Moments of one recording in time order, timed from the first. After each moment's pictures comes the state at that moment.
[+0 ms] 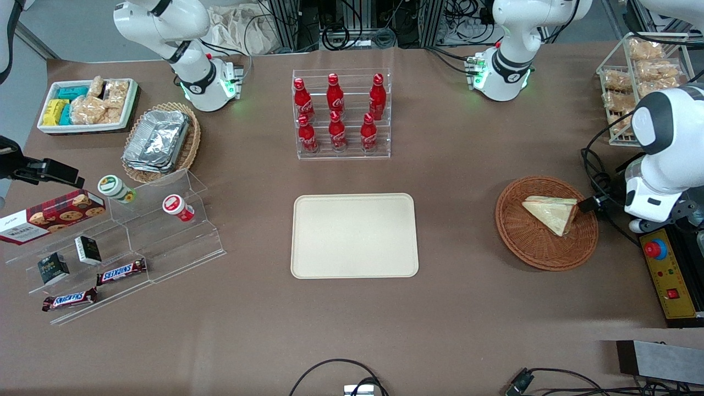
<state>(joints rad) 0.05 0.10 0.10 -2.10 0.05 2.12 -0.32</state>
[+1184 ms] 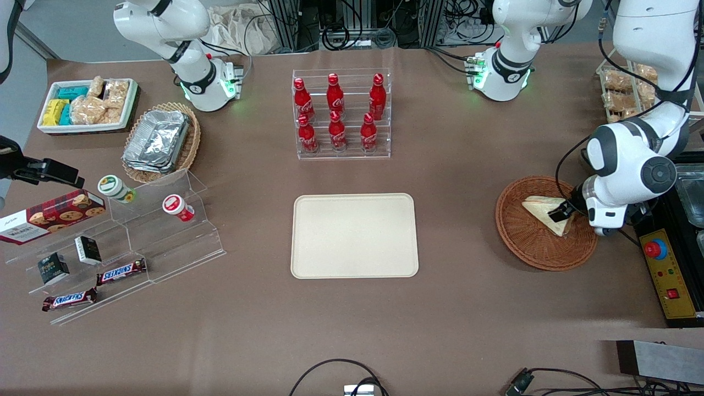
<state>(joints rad) 0.03 0.28 0.11 -2.22 -0.01 2.32 -0.56</state>
